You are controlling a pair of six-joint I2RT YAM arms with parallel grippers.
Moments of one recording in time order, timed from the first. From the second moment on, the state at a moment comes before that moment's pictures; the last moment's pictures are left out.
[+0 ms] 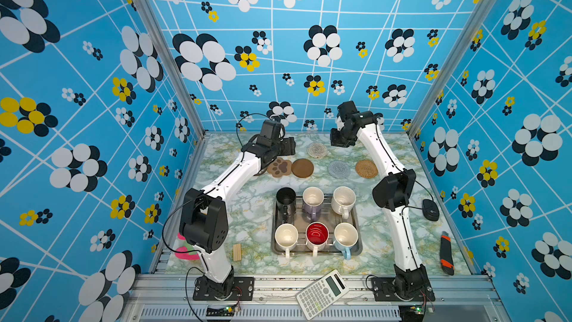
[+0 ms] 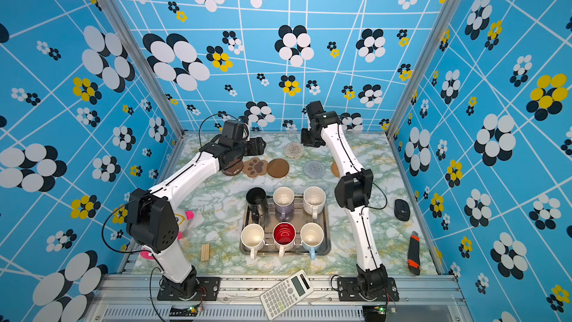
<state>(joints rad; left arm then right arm) -0.40 1.77 1.53 -0.43 0.05 -0.37 0.32 2.47 2.65 -1.28 -0.07 0.30</state>
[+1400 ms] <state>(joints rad) -0.40 1.82 1.63 -0.59 0.05 -0.37 0.24 2.60 2.45 -1.26 -0.04 0.21</state>
